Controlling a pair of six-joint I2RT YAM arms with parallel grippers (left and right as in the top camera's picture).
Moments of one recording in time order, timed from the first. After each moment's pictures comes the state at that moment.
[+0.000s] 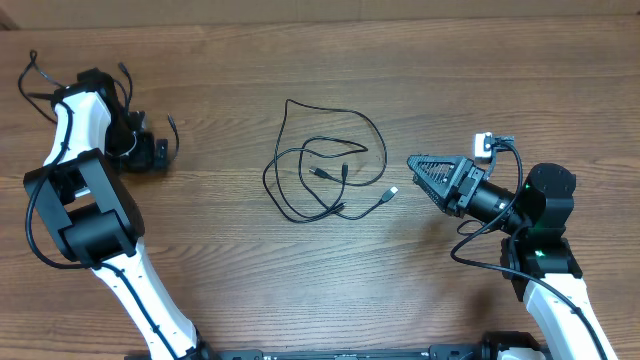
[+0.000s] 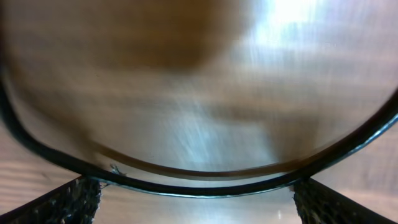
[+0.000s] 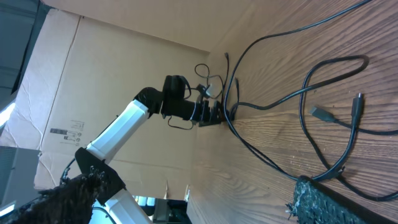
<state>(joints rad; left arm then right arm) 0.36 2.31 1.83 -1.12 -0.07 0.24 -0.03 1.05 0.50 0.27 -1.01 1.04</state>
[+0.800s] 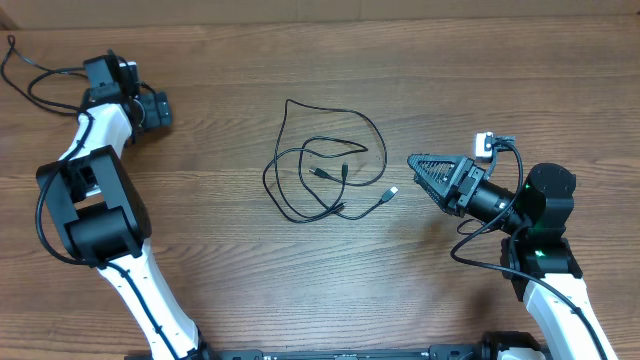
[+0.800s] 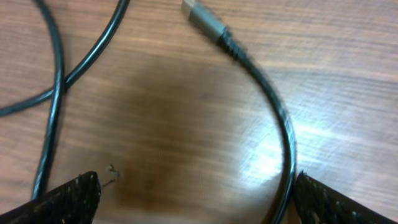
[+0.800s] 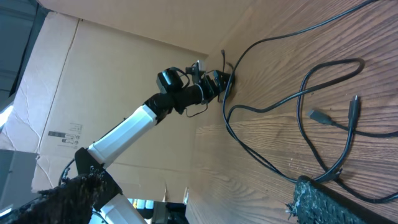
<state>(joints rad) 0.30 2.29 1.65 -0.32 -0.04 0.09 -0.03 1.05 0.50 0.27 -0.99 1.04</state>
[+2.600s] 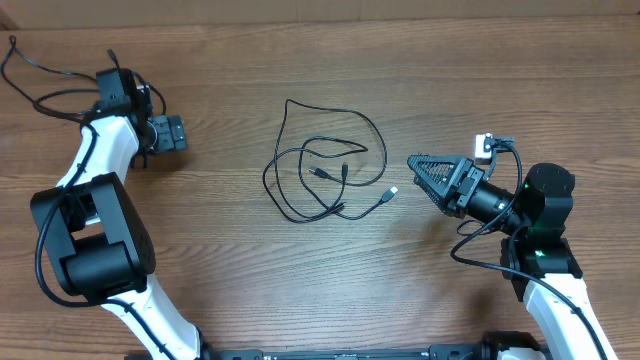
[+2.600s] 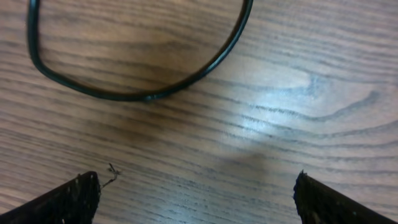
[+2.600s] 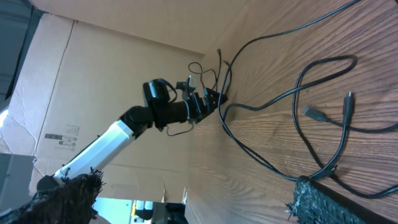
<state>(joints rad) 0.26 2.03 1.42 -0.55 -0.07 0.01 -0.03 1.05 0.50 0.25 -0.99 1.03</state>
